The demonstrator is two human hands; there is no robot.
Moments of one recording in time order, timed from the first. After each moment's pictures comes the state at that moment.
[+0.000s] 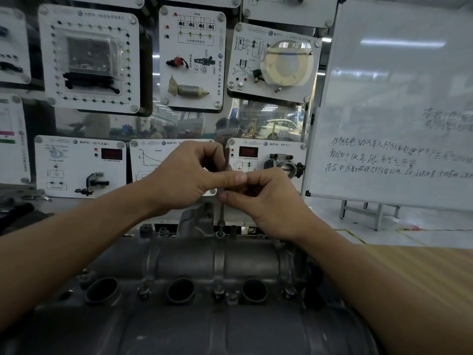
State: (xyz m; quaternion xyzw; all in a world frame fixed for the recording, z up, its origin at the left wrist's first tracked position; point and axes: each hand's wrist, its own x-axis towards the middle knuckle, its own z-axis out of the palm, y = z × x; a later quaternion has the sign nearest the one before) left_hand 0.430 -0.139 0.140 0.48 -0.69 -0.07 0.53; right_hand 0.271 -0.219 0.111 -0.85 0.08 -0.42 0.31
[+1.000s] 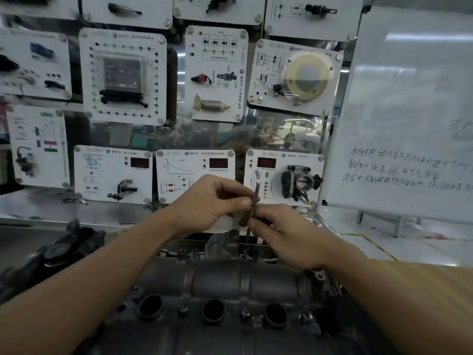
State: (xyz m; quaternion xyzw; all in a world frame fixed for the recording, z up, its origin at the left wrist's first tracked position) left_hand 0.440 -0.117 0.155 0.49 -0.68 -0.19 0.51; right_hand 0.266 -0.202 0.138 -0.94 0.12 -0.26 0.17
